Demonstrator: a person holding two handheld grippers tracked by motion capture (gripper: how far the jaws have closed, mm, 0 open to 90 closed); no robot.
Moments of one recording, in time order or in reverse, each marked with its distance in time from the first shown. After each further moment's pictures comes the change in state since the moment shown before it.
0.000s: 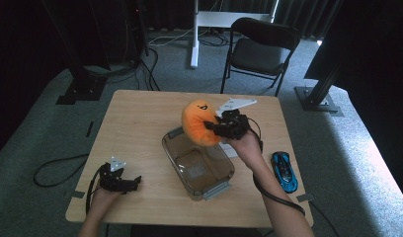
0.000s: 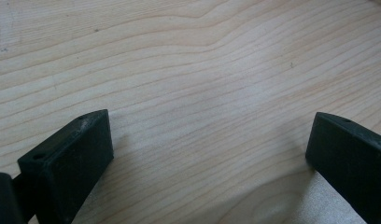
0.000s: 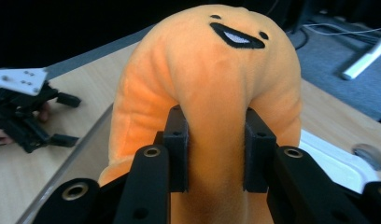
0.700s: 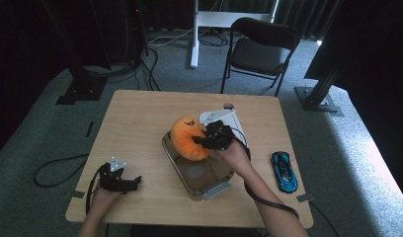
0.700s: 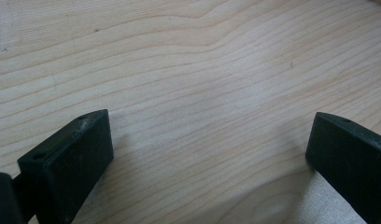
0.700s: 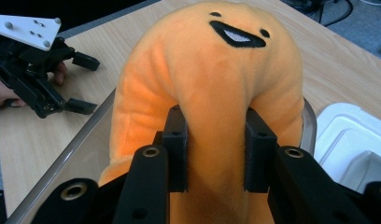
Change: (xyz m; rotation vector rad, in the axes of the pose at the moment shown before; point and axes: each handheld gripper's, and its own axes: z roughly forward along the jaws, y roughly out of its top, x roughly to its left) left arm 0.000 0.000 0.000 -0.001 0.000 0.000; right arm 0.022 -0.021 0.043 0.122 0.086 -0.032
